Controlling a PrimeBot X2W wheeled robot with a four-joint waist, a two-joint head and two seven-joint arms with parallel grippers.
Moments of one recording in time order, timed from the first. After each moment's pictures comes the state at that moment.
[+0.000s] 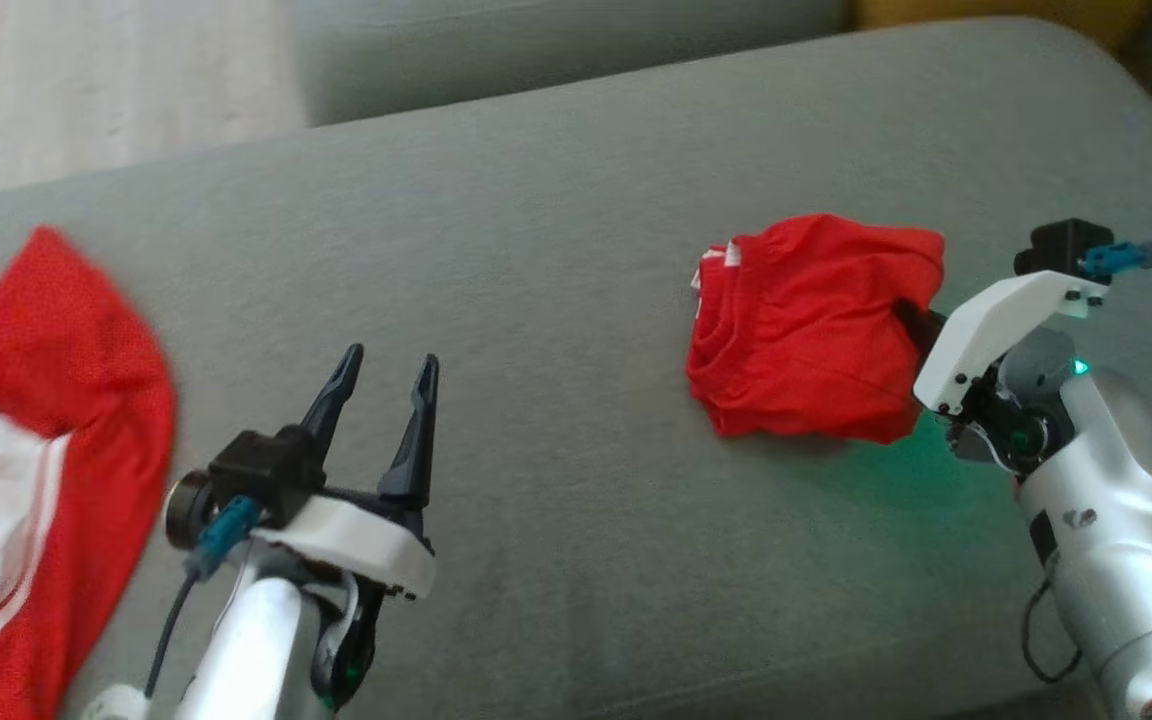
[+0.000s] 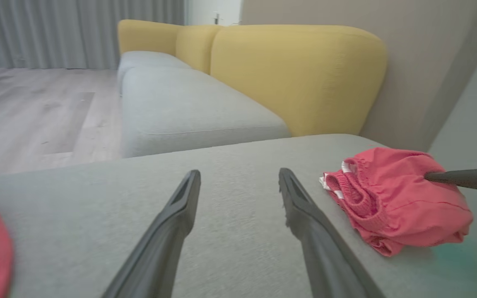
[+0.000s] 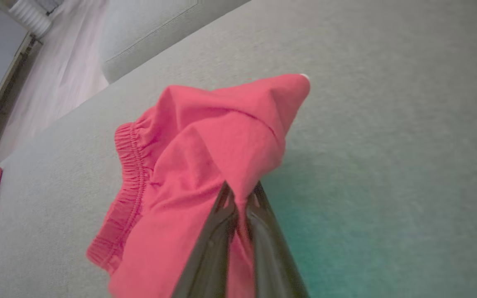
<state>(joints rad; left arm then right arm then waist) -0.17 0.05 -0.24 0.28 -0.18 -0.09 -0.25 -0.69 -0.19 0.21 0.95 0.63 0.13 0.38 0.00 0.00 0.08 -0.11</state>
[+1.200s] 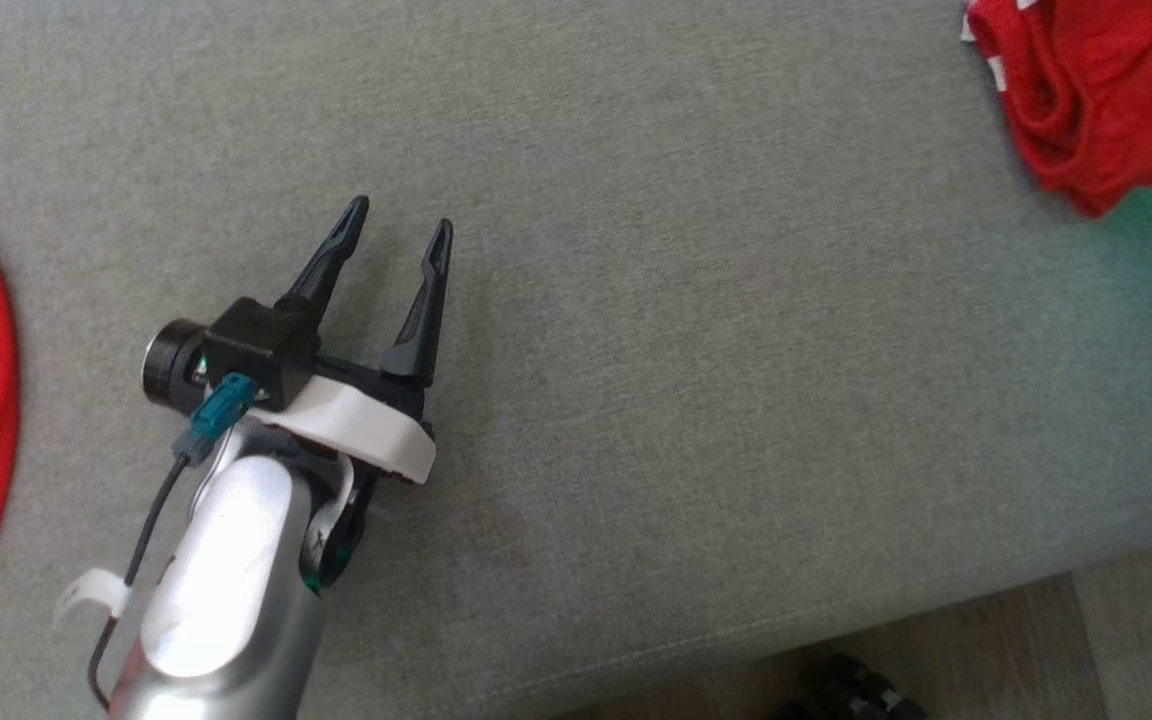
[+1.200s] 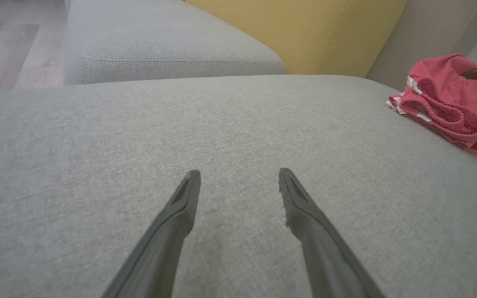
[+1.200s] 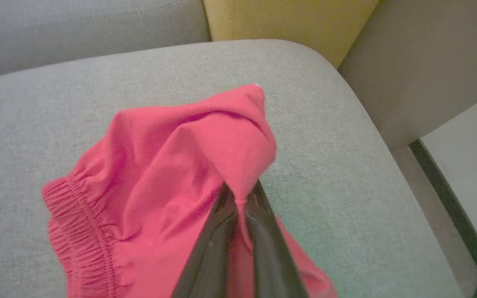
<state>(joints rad) -0.38 0.10 -0.32 0.25 -0.17 -0.08 -0.21 -1.08 -0.55 0.39 0.97 0.64 0.13 0.31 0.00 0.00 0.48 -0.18</state>
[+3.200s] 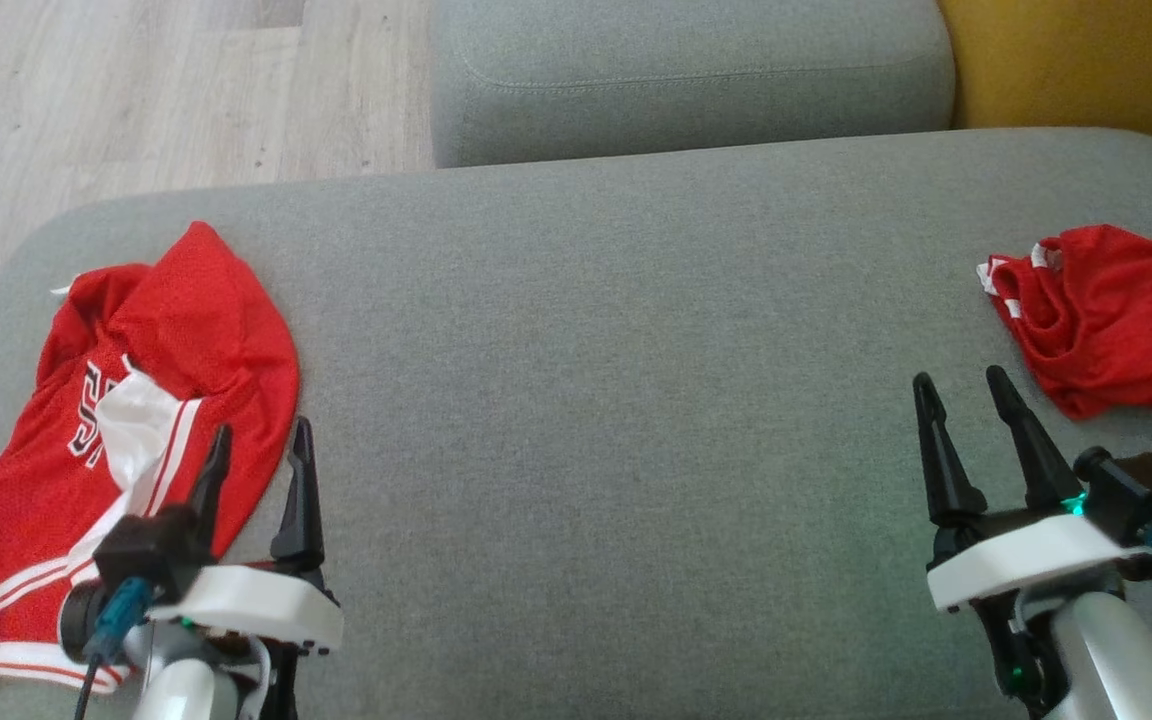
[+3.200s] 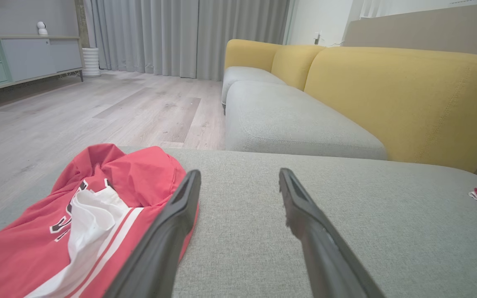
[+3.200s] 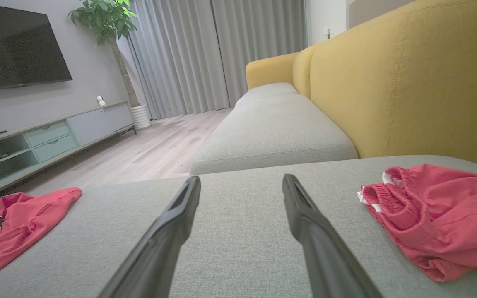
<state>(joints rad) -0.03 0.08 -0.11 0.22 -0.21 0.00 -0.25 -0.11 -0.19 0.16 0.31 0.36 0.13 -0.22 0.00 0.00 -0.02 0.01</state>
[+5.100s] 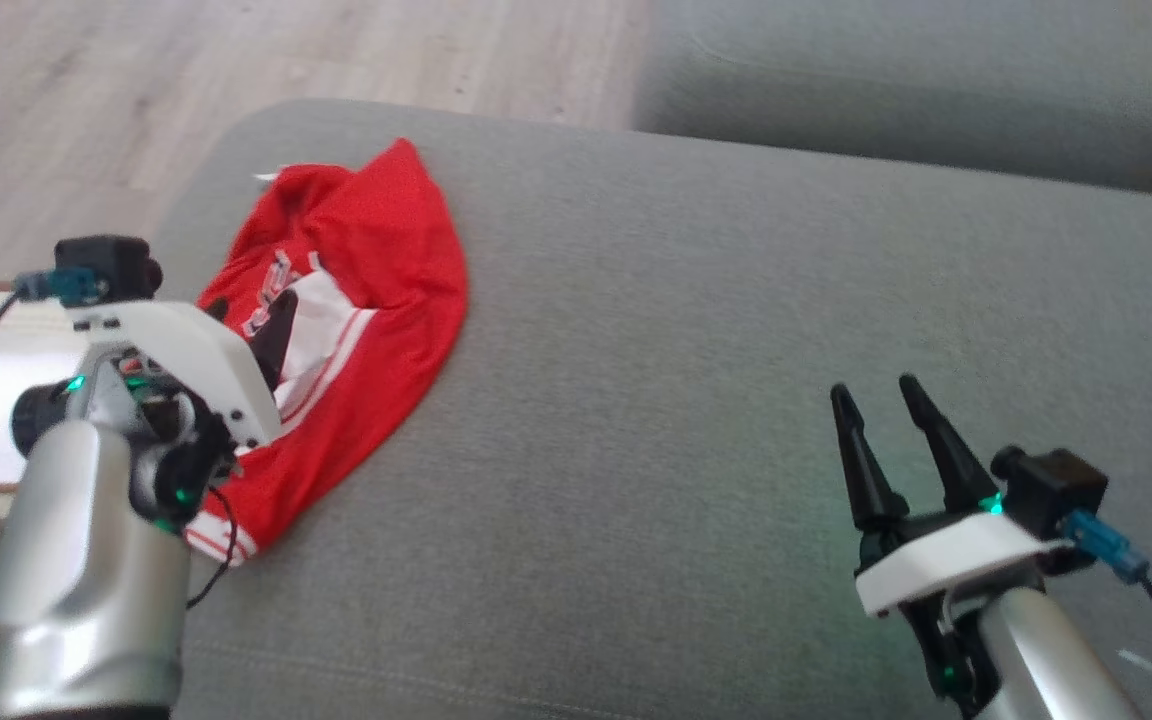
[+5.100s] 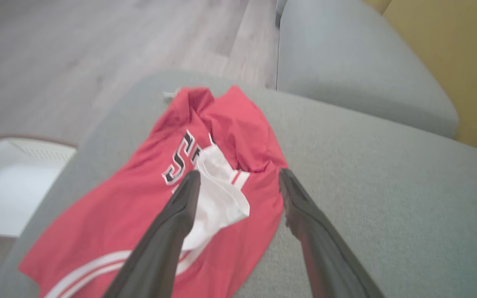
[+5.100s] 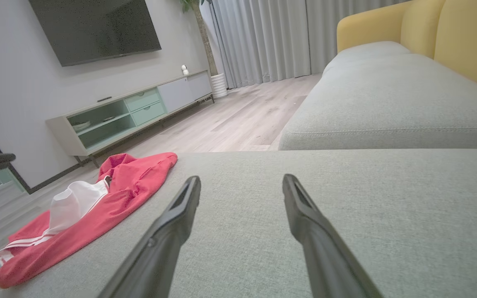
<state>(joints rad) -0.45 0.17 -0.07 0.43 -0.37 -0.09 0.38 -0.13 -0.13 0.25 0.36 0.38 0.13 -0.22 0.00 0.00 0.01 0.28</state>
